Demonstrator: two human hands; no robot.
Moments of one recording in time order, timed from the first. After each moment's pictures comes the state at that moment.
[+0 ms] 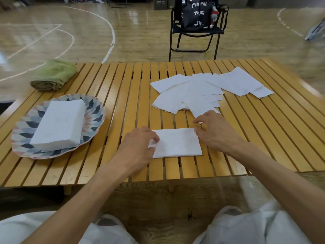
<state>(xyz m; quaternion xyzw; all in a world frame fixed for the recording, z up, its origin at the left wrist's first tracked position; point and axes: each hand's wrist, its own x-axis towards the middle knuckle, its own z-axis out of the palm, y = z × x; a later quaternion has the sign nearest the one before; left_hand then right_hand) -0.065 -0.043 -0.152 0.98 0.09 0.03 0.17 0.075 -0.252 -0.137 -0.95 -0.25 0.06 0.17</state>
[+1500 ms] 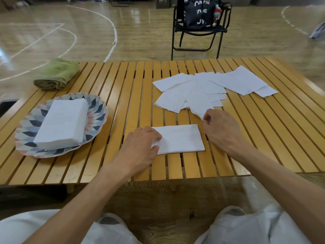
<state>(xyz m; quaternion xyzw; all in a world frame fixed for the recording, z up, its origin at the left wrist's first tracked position) -0.067 -0.042 -0.150 0.98 0.07 0.03 0.17 0.087 -0.251 -0.154 -0.94 -0.25 -0.10 0.19</state>
